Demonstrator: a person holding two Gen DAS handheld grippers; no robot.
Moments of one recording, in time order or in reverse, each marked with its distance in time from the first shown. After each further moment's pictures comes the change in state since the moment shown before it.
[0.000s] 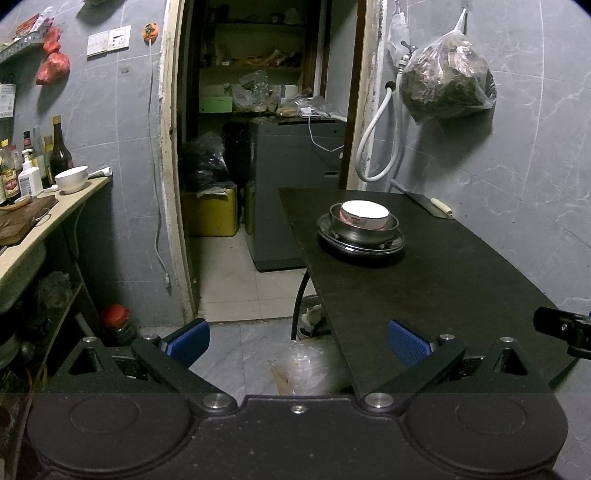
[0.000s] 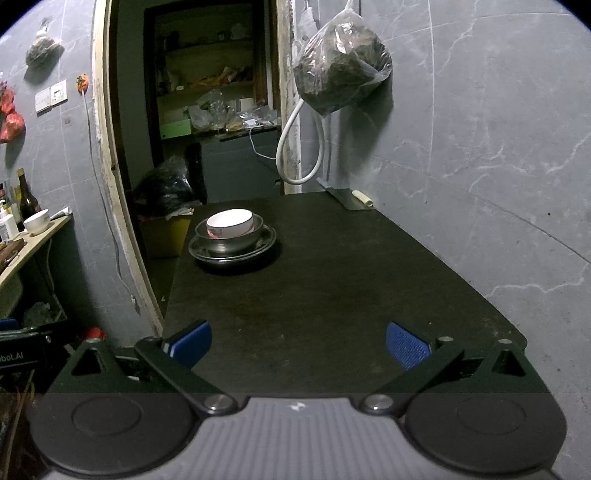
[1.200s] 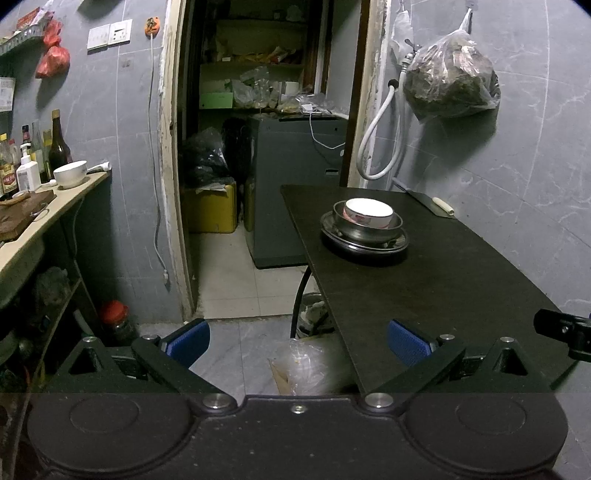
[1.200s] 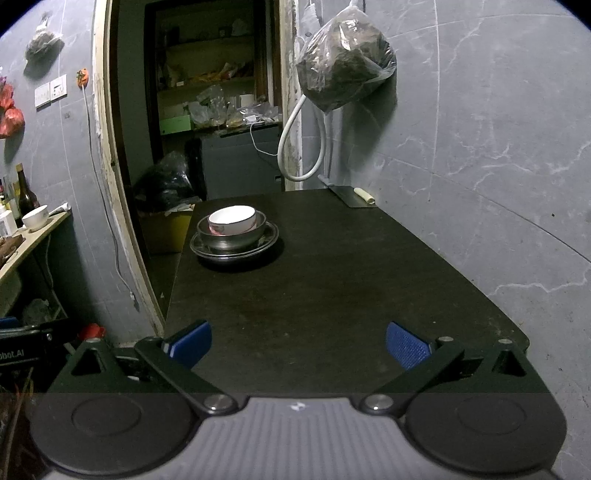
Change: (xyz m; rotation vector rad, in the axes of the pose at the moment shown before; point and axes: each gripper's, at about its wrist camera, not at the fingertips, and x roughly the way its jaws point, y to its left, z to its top) left arm 0.001 0.002 -0.001 -0.005 0.004 -0.002; right arm 0.003 0.004 0.000 -0.007 0.009 -0.004
